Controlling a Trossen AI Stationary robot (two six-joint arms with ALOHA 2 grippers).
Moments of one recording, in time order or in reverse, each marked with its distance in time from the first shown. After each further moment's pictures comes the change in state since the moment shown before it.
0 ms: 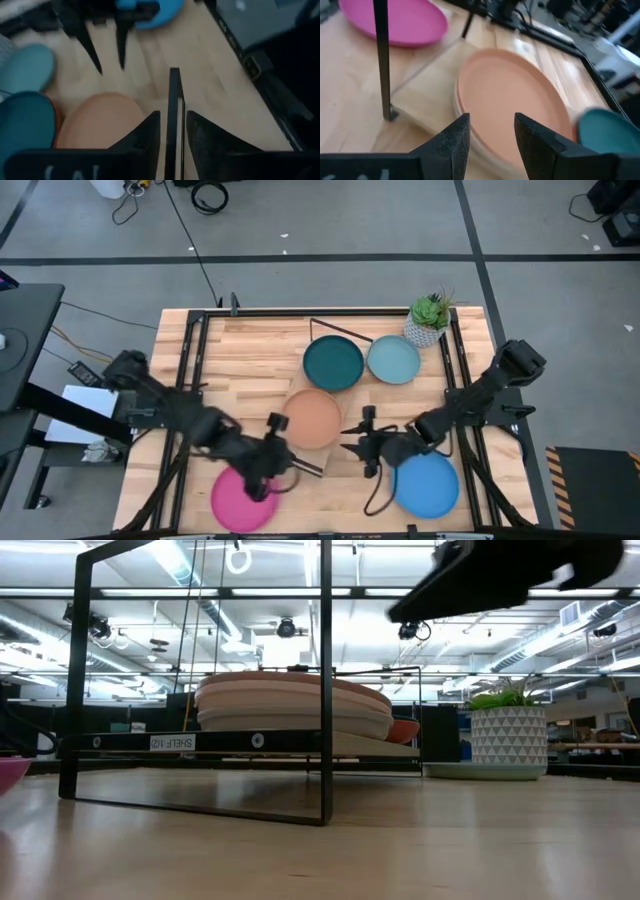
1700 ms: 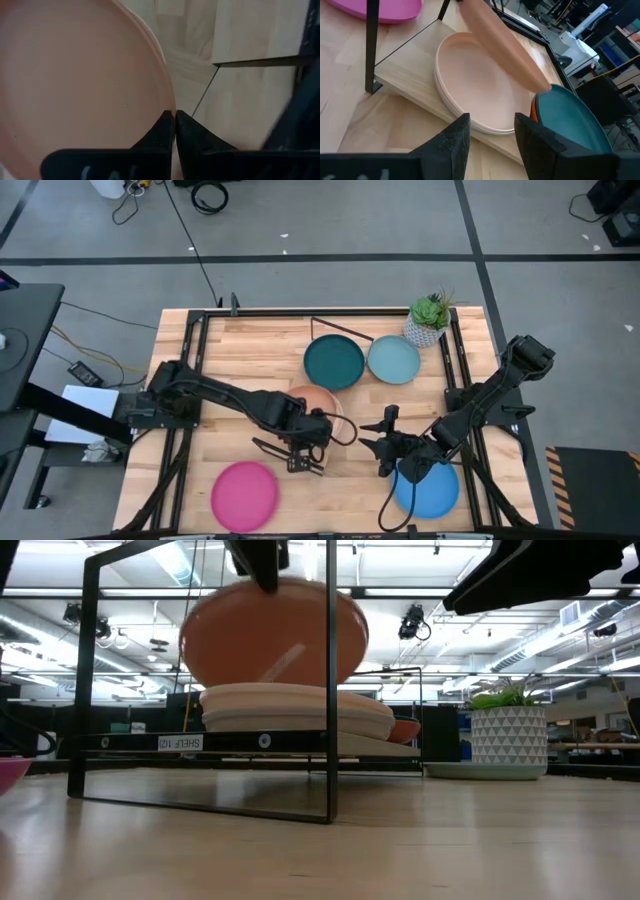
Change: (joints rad) left arm 0.261 0.333 0.248 -0.314 0.284 -0.323; right arm 0.135 -0.091 0.000 -0.290 0.254 0.149
